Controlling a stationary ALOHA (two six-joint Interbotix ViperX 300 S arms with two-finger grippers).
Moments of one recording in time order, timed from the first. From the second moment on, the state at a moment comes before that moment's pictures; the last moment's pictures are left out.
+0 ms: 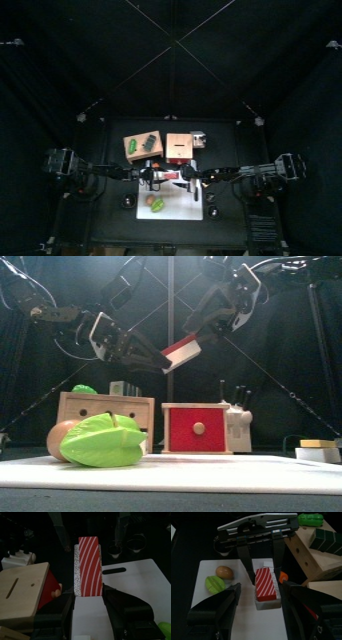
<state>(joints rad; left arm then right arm) 0.01 -0.03 0.85 -0.14 -0.57 0.33 0.02 -0.21 0.65 -0.95 0.08 0.91</state>
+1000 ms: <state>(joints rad) 0.01 -0.02 0.83 -0.14 -0.57 0.33 -0.02 -0.16 0.64 -0.91 0.09 0.92</state>
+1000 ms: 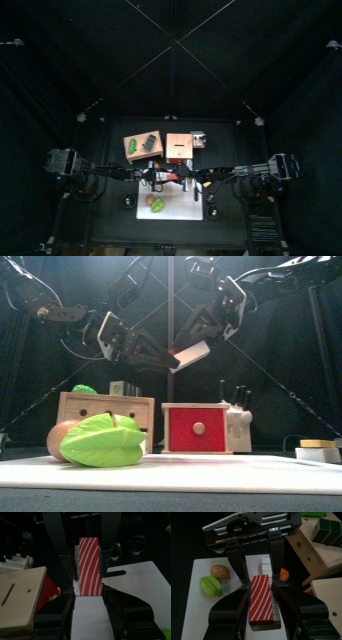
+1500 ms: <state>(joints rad) 0.01 -0.02 0.83 -0.14 -0.57 0.34 -0.02 -0.17 0.64 -0.91 0.14 0.92</state>
